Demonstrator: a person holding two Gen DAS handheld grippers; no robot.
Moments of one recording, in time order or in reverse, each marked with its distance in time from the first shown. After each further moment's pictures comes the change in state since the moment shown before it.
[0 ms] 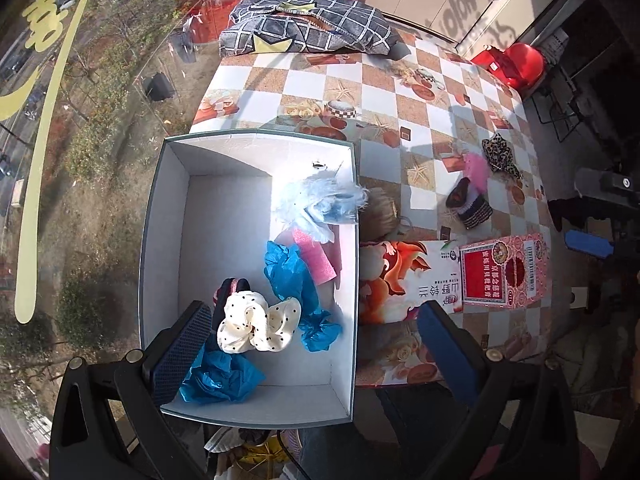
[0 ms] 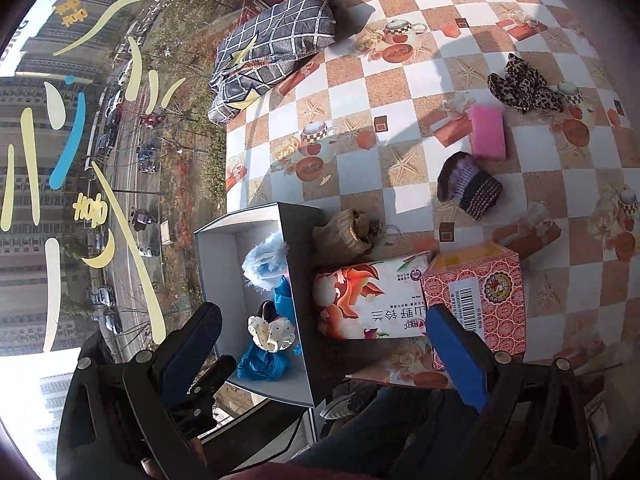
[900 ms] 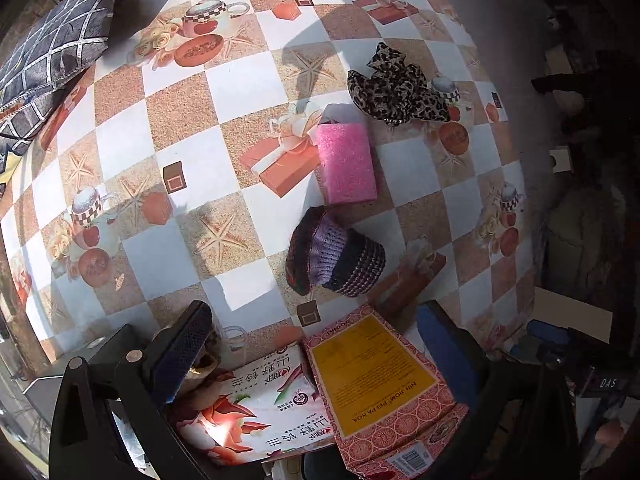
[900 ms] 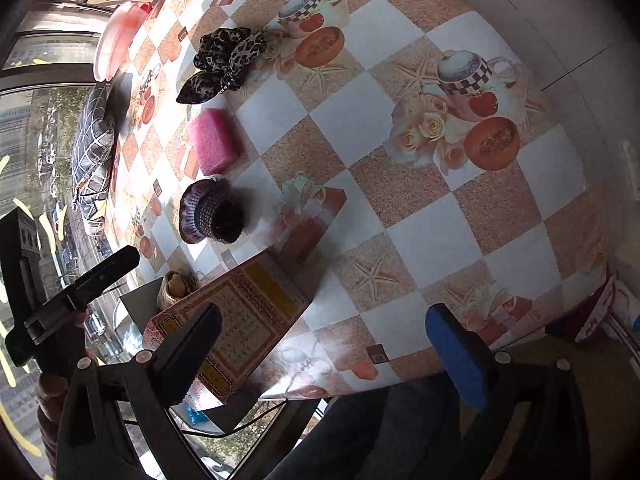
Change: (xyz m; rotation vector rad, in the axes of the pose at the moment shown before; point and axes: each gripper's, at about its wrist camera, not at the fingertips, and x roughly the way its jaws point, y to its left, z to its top) left arm 0.172 -0.238 0.151 0.442 0.375 -0.080; right arm -0.004 -0.244 0.001 0.447 0.037 -0.083
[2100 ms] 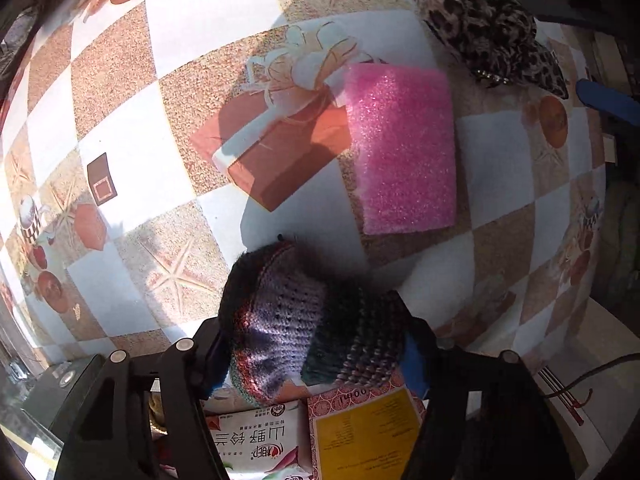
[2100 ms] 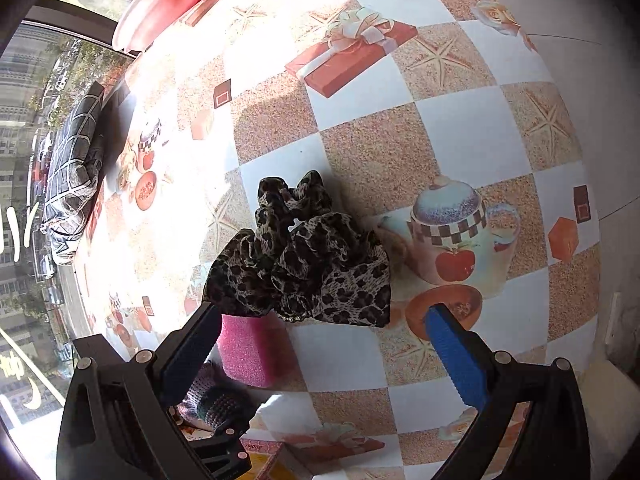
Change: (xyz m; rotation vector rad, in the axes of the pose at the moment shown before) left arm 0.104 0.018 0.025 -0.069 0.184 0.116; right arm 0.053 0.120 0.186 -0.303 -0.088 -0.141
